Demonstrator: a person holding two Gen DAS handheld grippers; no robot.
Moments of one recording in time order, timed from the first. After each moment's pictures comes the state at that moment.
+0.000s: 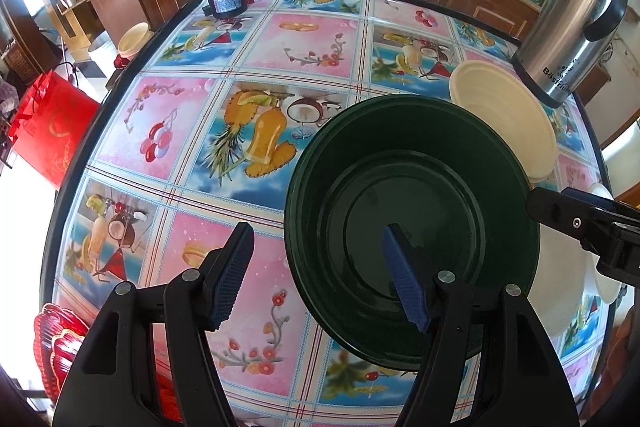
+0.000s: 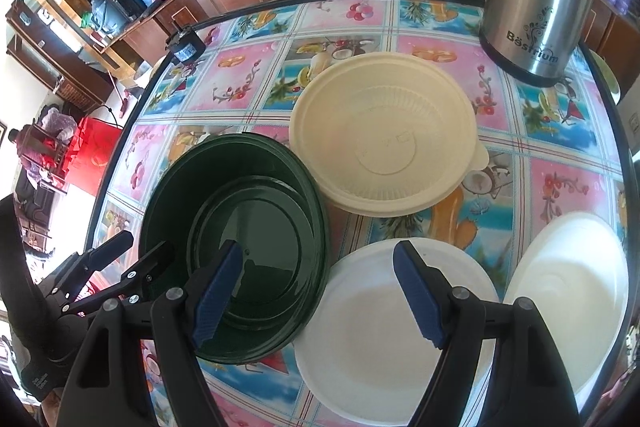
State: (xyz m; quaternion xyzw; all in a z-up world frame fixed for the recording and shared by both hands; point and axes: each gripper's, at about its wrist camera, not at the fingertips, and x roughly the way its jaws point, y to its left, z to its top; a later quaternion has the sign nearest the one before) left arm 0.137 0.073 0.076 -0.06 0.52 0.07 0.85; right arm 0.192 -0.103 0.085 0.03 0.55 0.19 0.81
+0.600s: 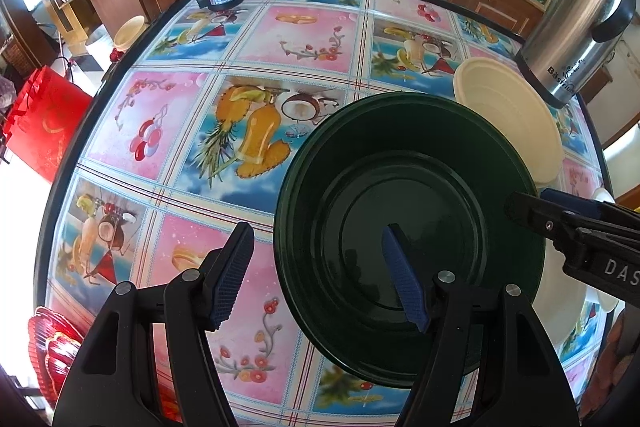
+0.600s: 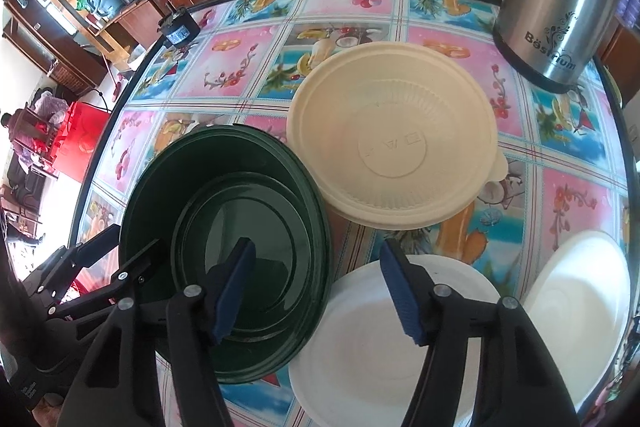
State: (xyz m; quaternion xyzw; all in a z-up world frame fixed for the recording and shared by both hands) left arm 0.149 0.072 0.068 -0.07 0.53 0.07 0.84; right arm 0.203 -0.090 0.070 0.00 0.57 0.19 0.80
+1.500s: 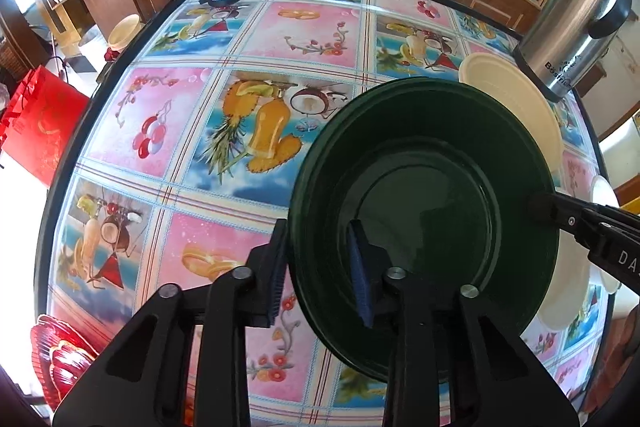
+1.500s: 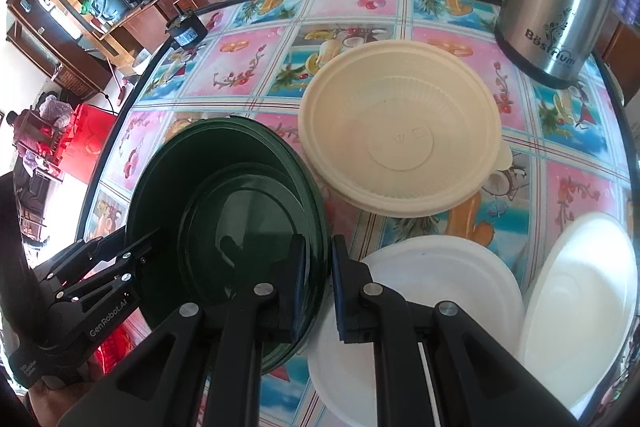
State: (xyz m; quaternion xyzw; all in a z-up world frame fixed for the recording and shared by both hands) left arm 0.142 0.088 0.066 -0.07 0.54 0.05 0.84; right arm 0.188 -0.092 0.077 0.02 0.56 0.19 0.81
